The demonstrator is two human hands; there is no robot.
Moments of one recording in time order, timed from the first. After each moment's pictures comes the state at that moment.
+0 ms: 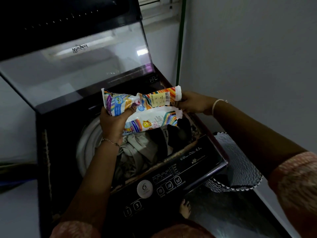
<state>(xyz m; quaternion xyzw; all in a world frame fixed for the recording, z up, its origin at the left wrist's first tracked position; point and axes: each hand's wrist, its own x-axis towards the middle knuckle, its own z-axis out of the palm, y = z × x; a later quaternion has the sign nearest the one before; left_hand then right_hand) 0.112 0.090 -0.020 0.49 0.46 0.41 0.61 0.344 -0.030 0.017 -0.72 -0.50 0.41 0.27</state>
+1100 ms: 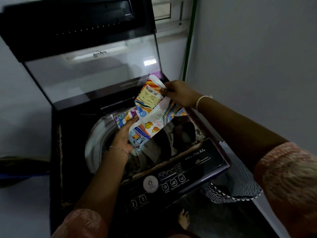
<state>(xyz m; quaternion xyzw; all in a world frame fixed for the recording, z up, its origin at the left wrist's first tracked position) 0.090 0.079 -0.056 0.29 0.35 0.25 0.85 0.285 0.005 0.071 -0.74 -0.59 0.18 0.26</state>
